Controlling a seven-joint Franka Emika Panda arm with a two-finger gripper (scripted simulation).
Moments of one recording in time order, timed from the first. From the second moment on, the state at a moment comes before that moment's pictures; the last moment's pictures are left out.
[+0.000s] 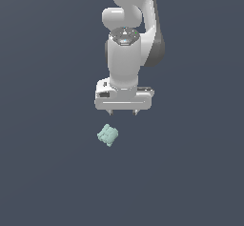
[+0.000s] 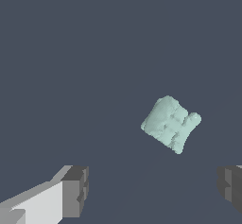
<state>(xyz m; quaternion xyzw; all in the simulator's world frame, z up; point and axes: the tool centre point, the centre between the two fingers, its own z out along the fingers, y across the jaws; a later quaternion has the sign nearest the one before) 0.023 0.004 0.198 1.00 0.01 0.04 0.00</state>
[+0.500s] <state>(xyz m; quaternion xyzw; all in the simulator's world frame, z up) 0.027 0.019 0.214 1.00 0.03 0.04 0.00</state>
